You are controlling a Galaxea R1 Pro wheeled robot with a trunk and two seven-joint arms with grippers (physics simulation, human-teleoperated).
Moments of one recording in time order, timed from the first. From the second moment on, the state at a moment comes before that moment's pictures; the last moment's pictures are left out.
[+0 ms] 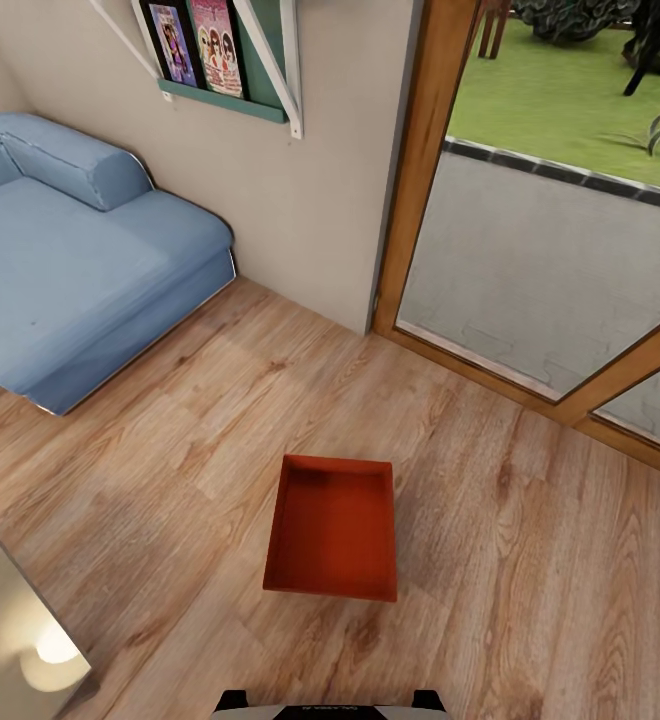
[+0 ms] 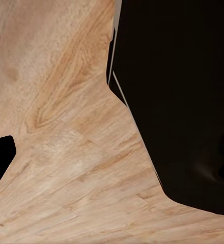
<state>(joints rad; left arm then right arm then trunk) -0.17 0.01 0.00 -0.01 0.18 -0.15 0.08 -0.09 -0.03 0.38 0.03 -0.42 -0.21 -0.07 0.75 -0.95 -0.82</state>
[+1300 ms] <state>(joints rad) -0.48 0.15 0.06 -0.32 0.24 0.24 0.21 -0.53 -0.03 0.39 -0.13 -0.41 -0.12 -0.24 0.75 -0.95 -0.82</state>
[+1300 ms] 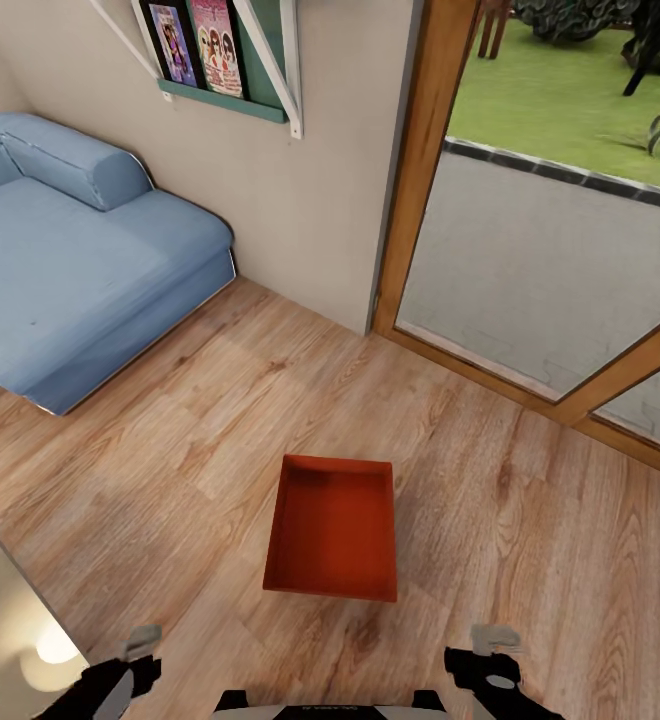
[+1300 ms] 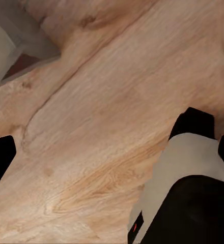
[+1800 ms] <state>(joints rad) -0.54 -0.07 -0.09 -0.31 0.19 0.11 0.23 -0.54 0.05 0.38 -0.19 -0.41 -0.26 -0.22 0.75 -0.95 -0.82</state>
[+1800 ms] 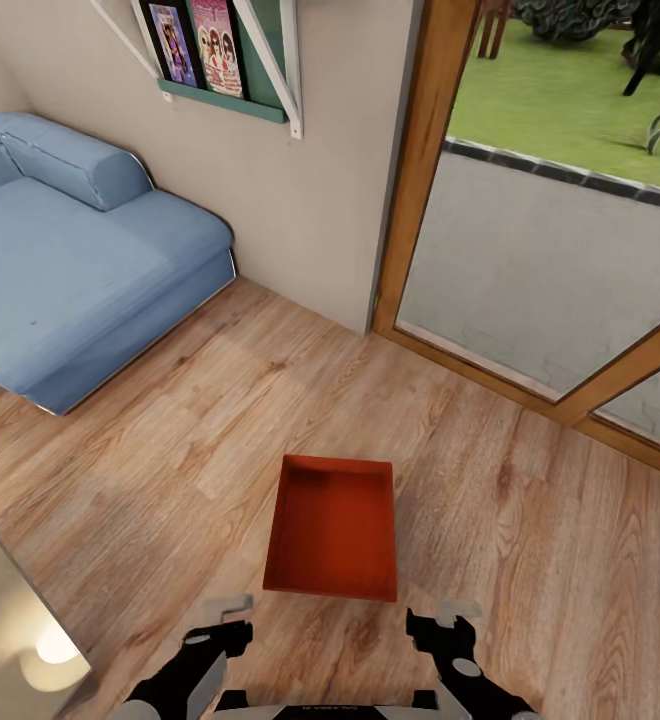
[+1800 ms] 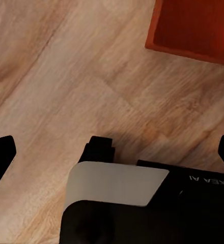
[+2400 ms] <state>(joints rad) -0.54 -0.08 -0.16 -0.31 0.20 0.07 0.23 -0.54 0.06 0.38 -0.20 -0.41 -0.26 -0.21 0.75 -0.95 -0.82</state>
